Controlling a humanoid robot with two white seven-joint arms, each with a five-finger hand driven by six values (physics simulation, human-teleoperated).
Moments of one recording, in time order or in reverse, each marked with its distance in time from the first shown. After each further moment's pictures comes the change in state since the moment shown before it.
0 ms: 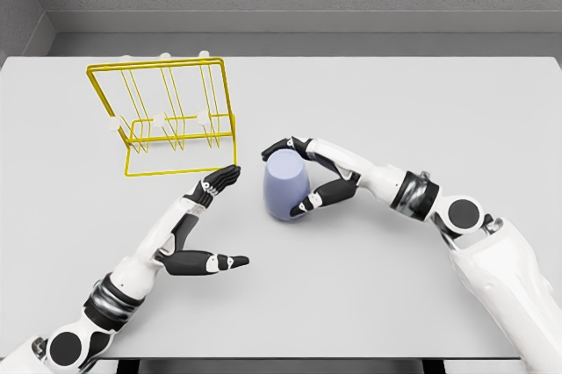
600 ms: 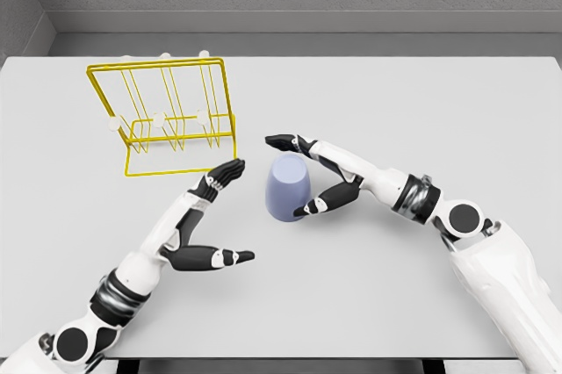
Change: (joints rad) left arm -0.014 -0.024 0.000 -0.002 -0.002 0.000 -0.004; right arm -0.003 0.009 0.002 0.074 -0.004 -0.095 0.000
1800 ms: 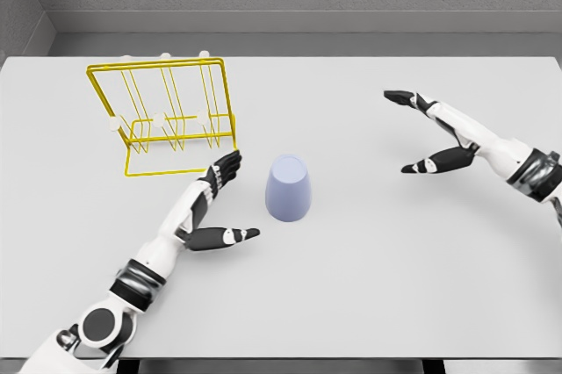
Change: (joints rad) left arm 0.021 -0.159 0.117 0.012 -0.010 0.385 0.005; right arm 0.021 -0.229 -0.250 0.048 0.066 -0.096 0.000
